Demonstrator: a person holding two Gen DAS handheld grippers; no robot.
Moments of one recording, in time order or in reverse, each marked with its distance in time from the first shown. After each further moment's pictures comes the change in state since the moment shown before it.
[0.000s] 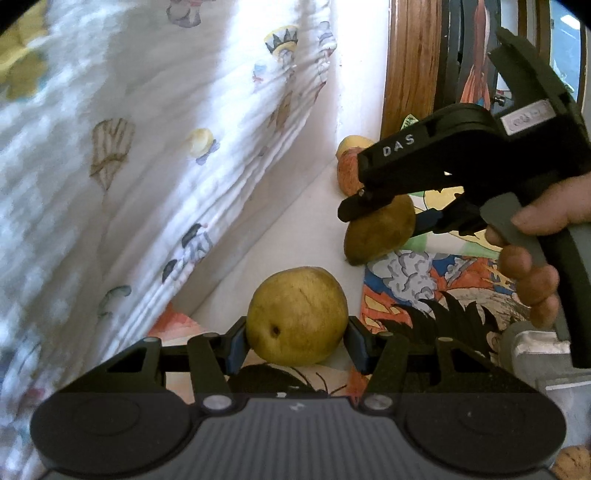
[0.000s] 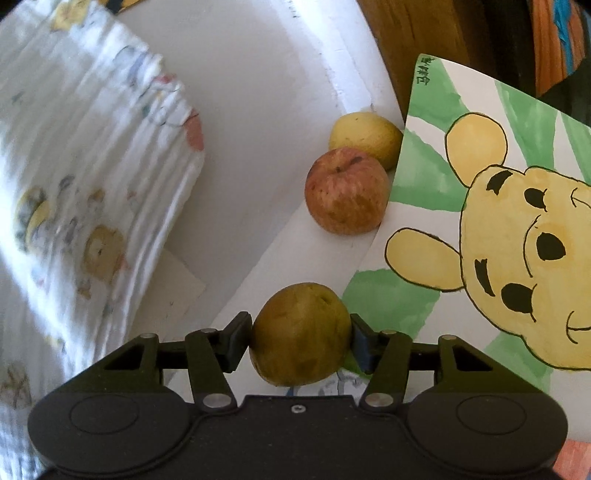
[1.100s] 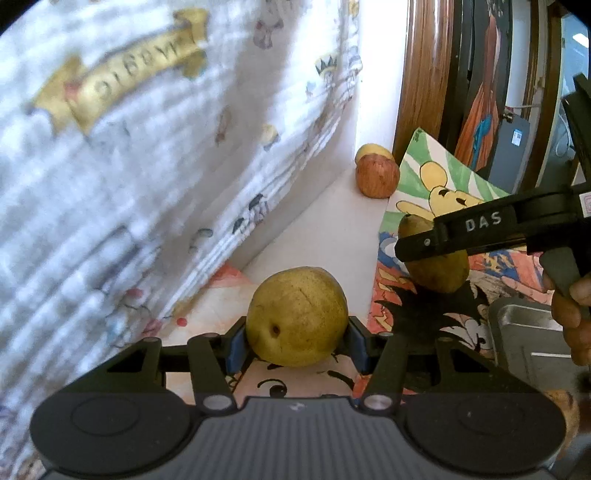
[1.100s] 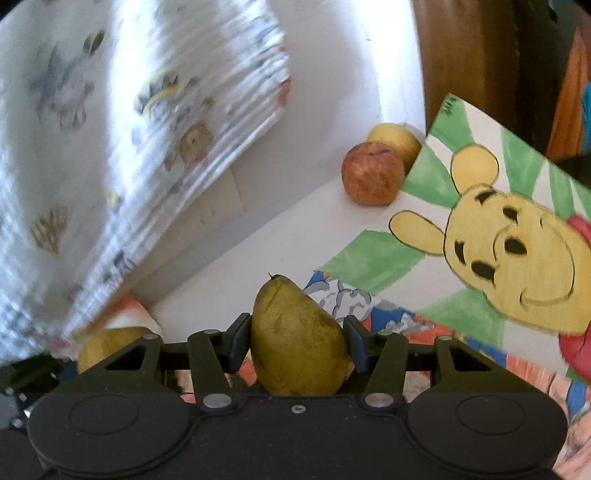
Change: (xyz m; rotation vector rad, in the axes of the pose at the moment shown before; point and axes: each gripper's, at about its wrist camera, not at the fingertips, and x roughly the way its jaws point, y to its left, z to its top) left arm -0.044 0.020 -0.027 -0.058 -0.033 0.018; right arm -0.058 0.022 -0.067 -0.250 -0.051 -0.034
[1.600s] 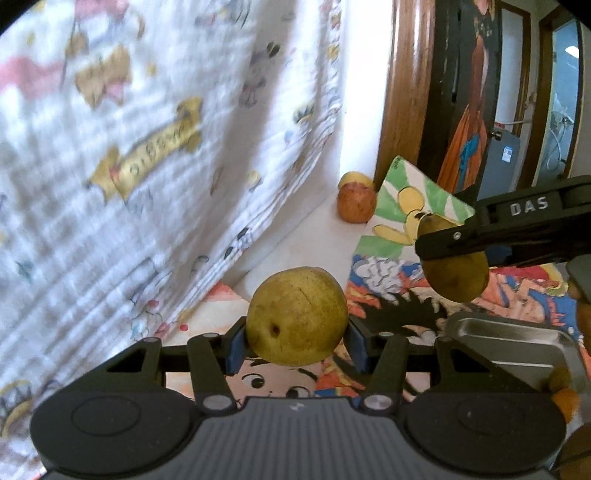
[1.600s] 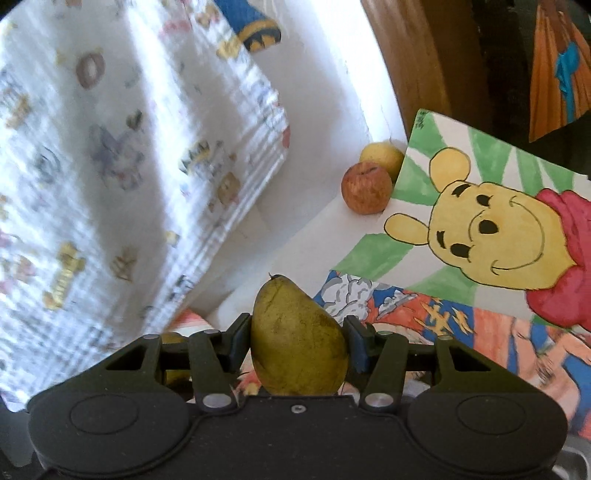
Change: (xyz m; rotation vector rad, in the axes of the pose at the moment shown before) left arm -0.052 -0.017 0.004 -0.003 -0.061 -0.014; right arm -0.080 -0.006 -0.008 0.129 -0.053 0.089
